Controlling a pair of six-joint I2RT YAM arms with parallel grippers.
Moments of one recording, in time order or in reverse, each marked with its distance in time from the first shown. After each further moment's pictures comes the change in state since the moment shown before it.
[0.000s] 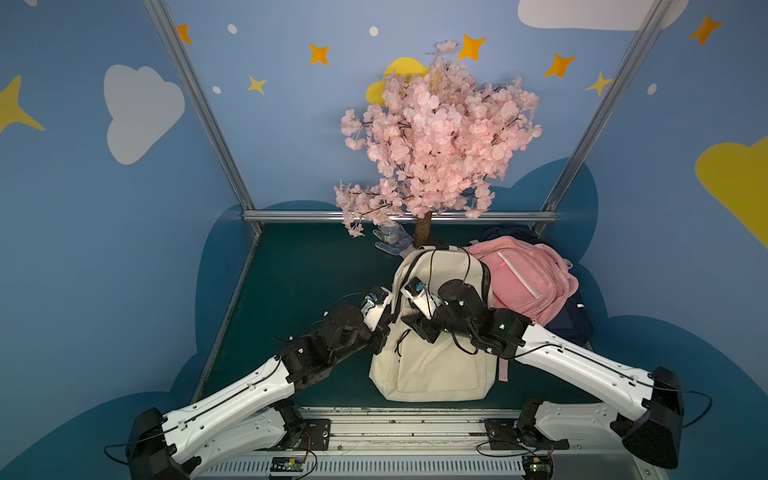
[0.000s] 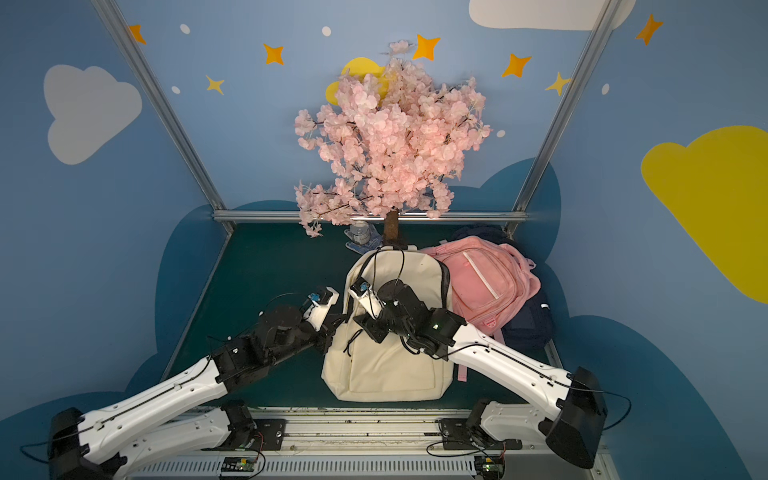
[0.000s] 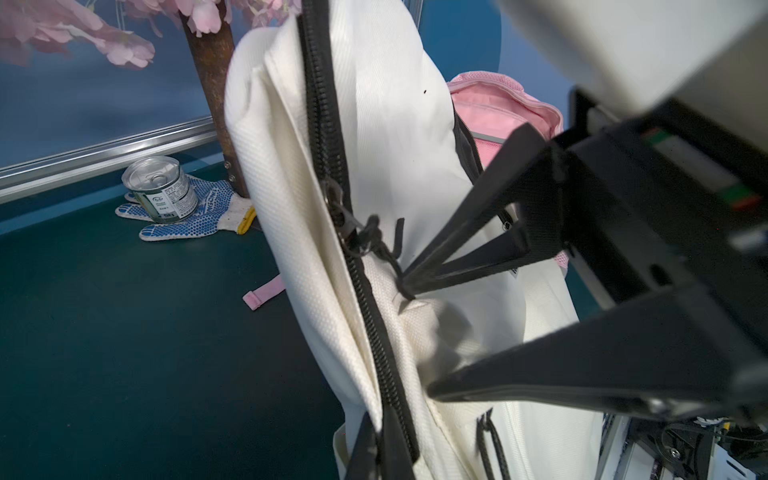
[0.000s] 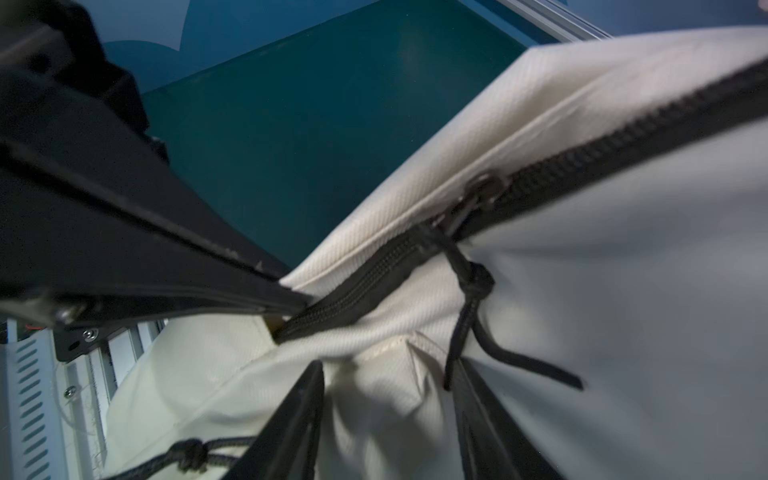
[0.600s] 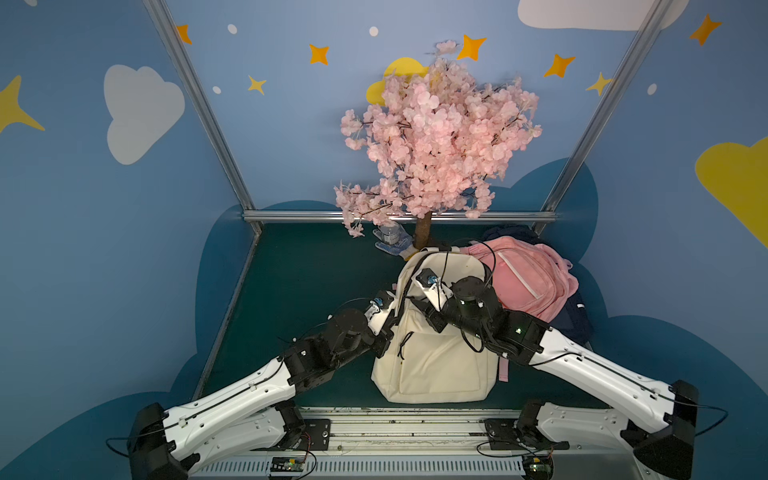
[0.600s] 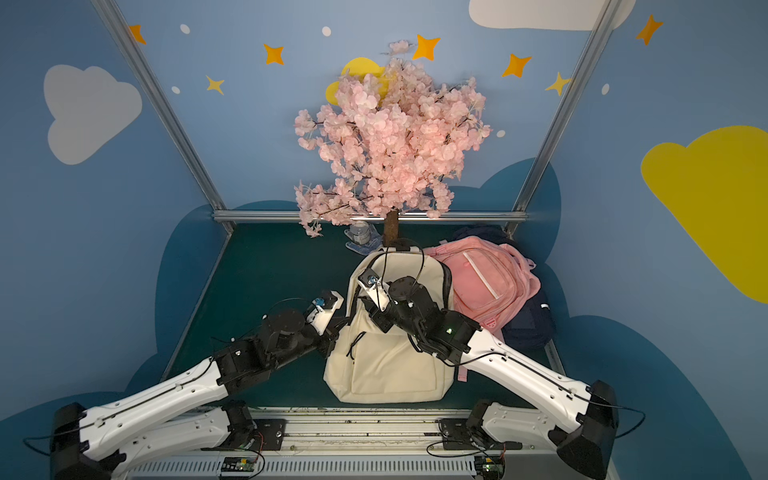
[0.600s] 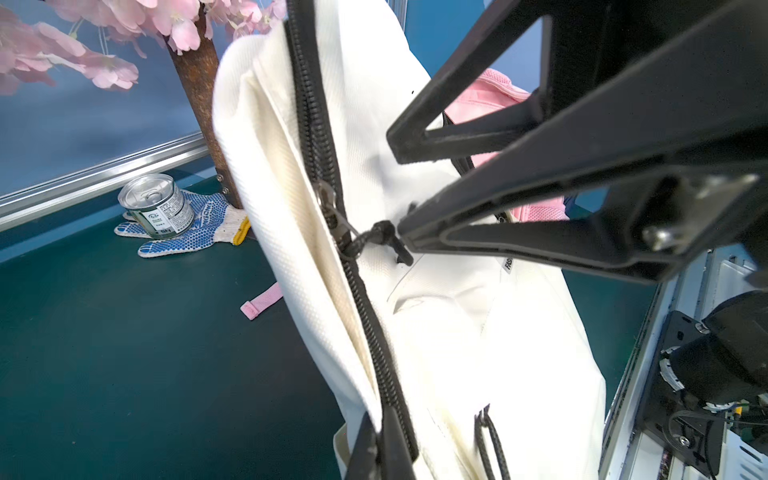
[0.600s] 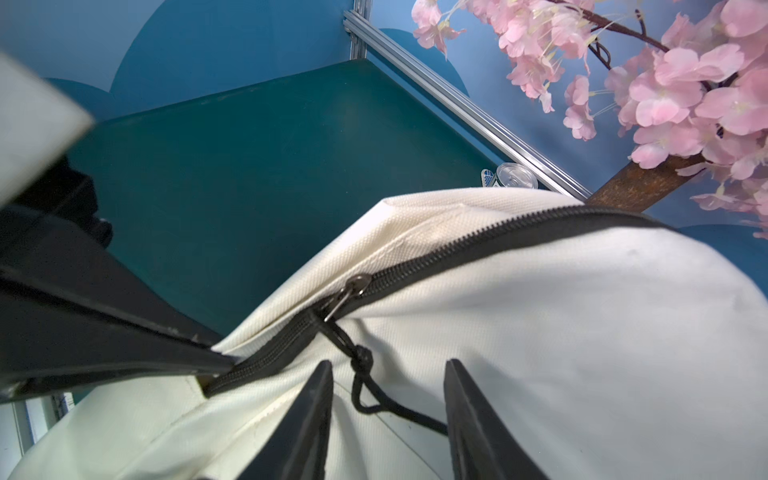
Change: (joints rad) left arm -0.042 0.005 0.000 0.013 -0.047 0.031; right arm 0.005 -0.101 0.005 0.021 0.158 -0.095
